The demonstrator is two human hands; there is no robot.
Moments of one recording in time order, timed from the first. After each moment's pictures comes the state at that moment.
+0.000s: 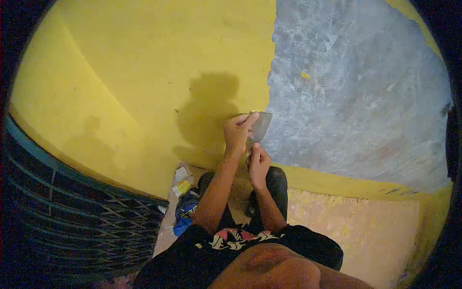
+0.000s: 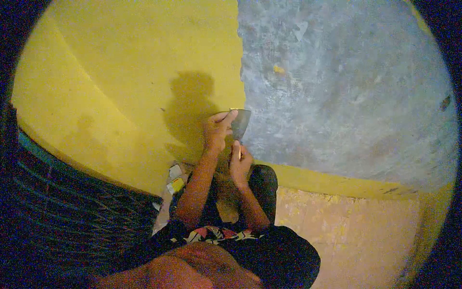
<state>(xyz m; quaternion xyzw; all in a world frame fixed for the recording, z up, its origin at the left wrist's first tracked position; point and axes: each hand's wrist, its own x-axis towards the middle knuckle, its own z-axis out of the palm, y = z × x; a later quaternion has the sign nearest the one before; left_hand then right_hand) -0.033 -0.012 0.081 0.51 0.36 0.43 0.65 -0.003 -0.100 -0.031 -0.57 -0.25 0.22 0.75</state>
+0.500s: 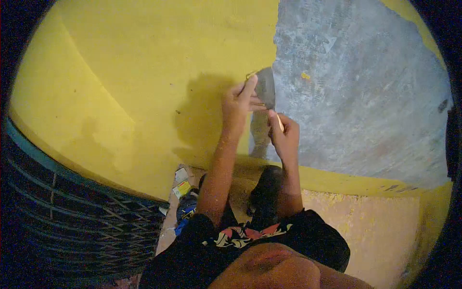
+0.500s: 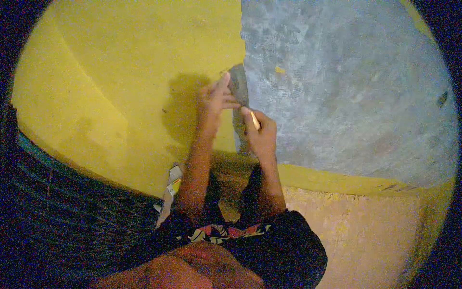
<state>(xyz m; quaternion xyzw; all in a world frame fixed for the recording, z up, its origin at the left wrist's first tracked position) -0.028 -0.006 0.184 0.50 0.23 0.50 0.67 0.053 -0.117 0.130 -0.62 -0.38 0.14 0.67</state>
